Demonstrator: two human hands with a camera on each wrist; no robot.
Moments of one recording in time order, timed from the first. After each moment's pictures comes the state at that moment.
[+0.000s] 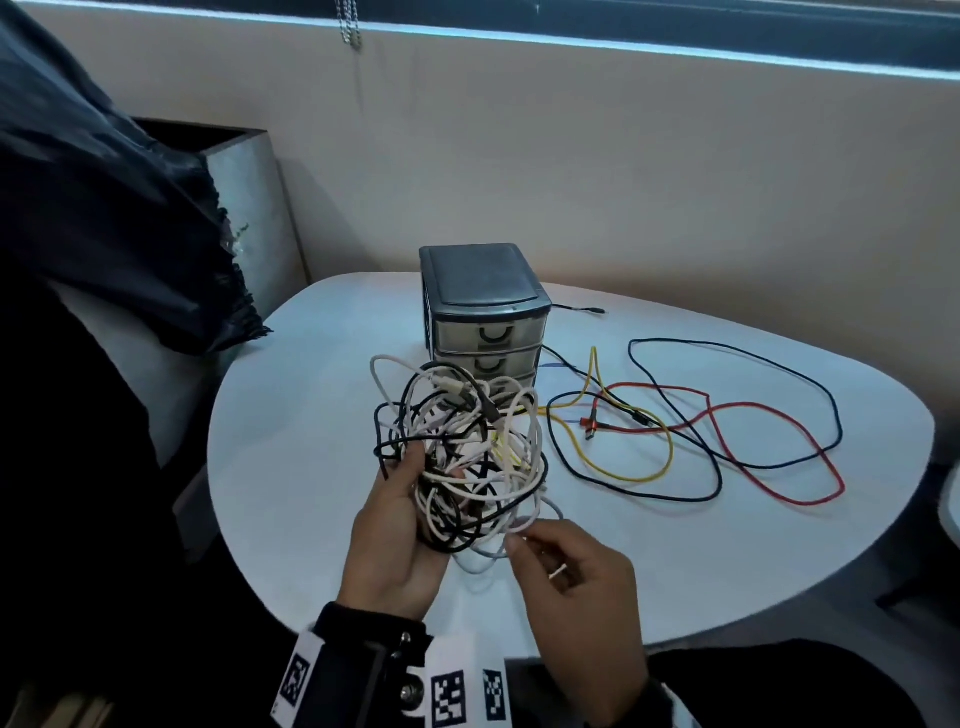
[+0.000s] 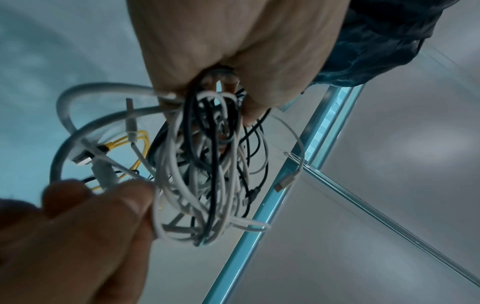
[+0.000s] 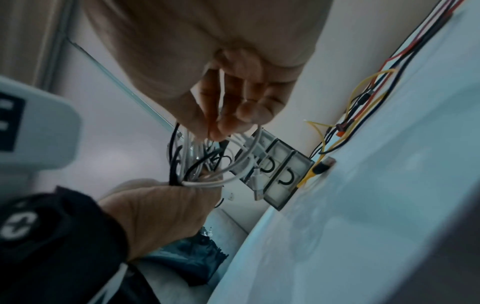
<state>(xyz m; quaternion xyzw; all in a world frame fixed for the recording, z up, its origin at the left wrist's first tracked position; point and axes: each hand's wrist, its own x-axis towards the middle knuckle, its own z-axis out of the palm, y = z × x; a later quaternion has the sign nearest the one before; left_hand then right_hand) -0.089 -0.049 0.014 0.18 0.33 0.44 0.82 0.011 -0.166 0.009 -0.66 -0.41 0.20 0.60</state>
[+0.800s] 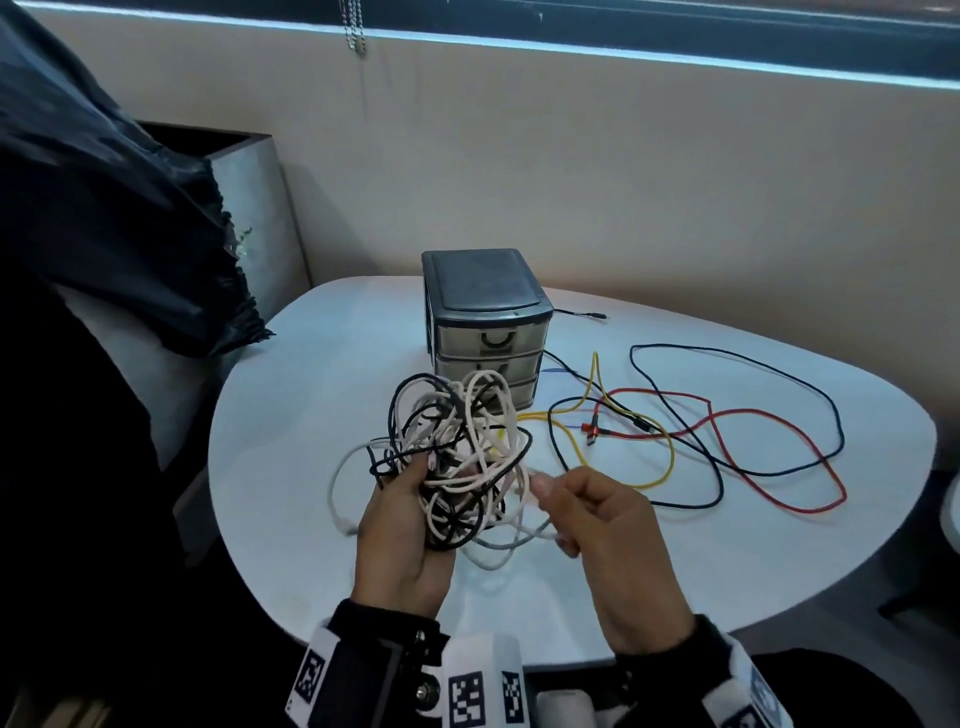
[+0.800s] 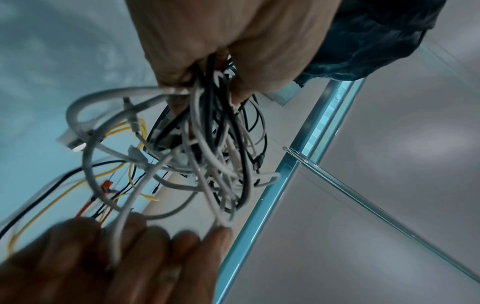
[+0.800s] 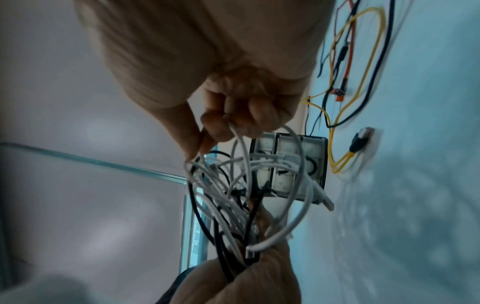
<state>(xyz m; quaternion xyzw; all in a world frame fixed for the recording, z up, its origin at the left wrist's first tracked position) -0.080 -0.047 0.021 0.16 0.34 0.48 0.79 0.044 -0.146 0.048 -0.57 -0.34 0.38 0.64</state>
